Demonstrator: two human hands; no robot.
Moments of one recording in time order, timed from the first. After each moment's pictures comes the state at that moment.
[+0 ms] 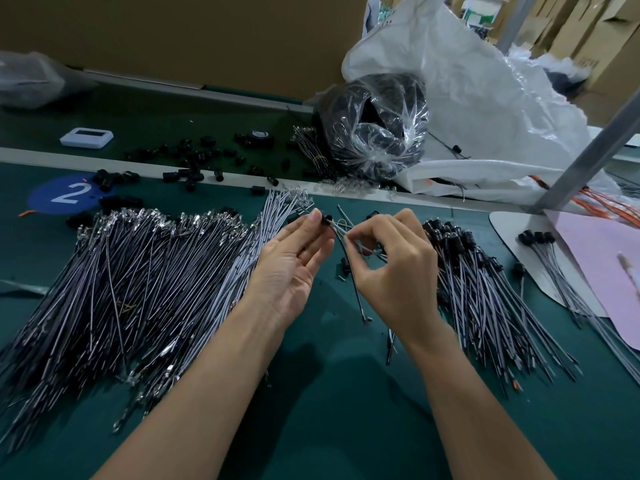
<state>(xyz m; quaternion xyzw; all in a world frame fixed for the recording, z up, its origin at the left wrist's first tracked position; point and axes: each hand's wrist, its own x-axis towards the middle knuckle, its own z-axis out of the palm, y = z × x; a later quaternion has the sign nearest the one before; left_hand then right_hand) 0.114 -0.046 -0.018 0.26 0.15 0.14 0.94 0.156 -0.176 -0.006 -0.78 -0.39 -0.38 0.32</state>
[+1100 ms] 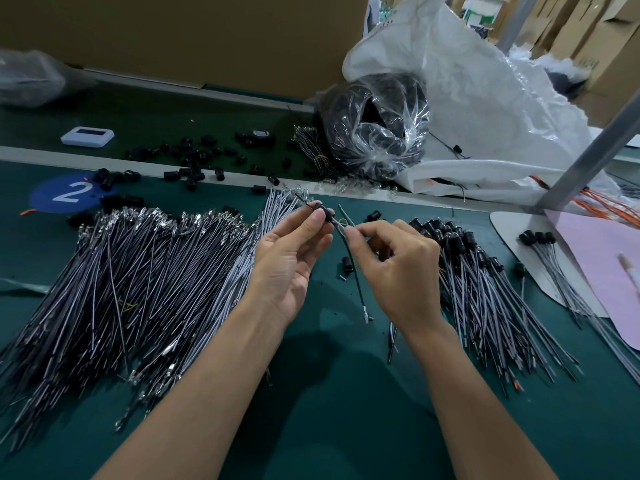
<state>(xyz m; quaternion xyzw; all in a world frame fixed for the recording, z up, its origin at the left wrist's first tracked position) 0.113 -0.046 -0.016 0.30 0.12 0.18 0.93 0.155 -0.175 -0.004 -0.79 -0.34 -0.32 0.39</state>
